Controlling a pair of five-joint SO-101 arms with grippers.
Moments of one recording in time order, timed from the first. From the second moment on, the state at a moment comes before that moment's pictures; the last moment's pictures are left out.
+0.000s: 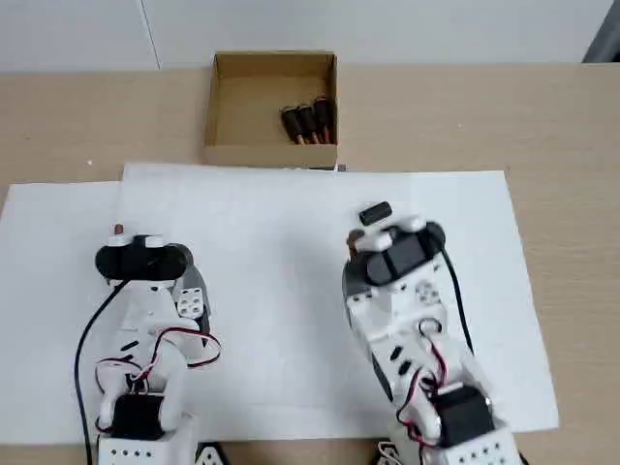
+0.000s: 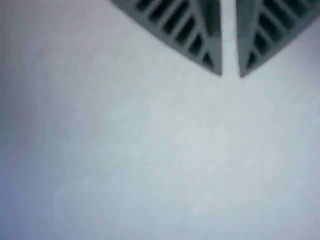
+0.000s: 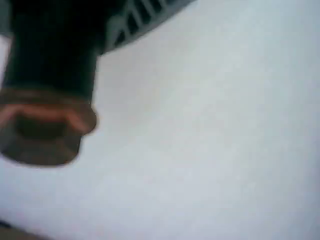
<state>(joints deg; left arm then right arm) -0.7 -103.5 94.0 51.5 8.1 -23.6 -86.4 70.9 50.2 -2.1</state>
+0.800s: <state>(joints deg) -0.7 -103.4 96.6 51.5 8.1 -23.5 13.3 -9.2 32.8 8.9</state>
